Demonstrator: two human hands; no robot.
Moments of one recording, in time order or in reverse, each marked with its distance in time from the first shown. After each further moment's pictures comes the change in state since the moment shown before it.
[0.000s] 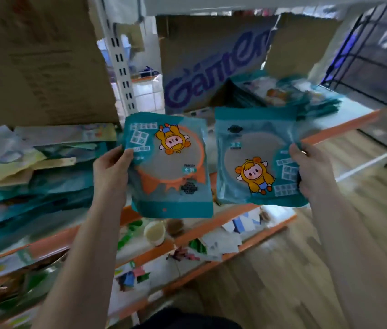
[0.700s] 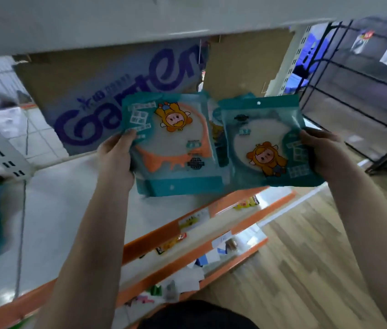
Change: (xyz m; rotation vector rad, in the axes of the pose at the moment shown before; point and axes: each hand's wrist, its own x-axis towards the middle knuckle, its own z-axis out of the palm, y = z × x) left_hand 0.056 0.002 0.328 -0.272 -0.062 -0.112; right_hand 0.308 -0.076 -0.139 -0.004 -0.089 0.054
